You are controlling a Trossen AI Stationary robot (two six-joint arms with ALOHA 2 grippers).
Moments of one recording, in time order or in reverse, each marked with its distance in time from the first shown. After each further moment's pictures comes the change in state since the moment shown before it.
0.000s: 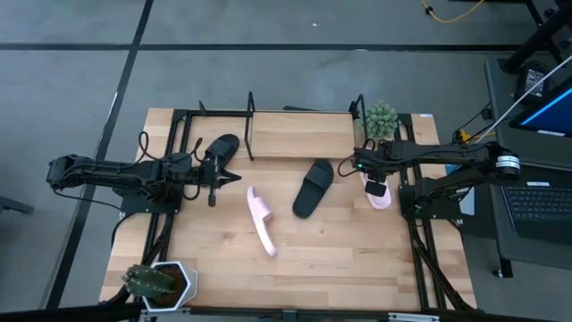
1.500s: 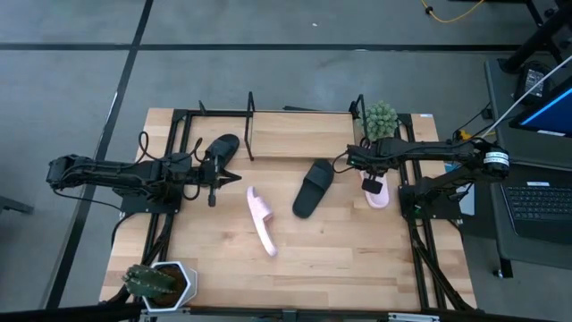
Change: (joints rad) left arm 0.000 0.000 0.000 0.000 0.000 0.000; right arm -0.072 0.119 0.002 0.027 0.007 -0.007
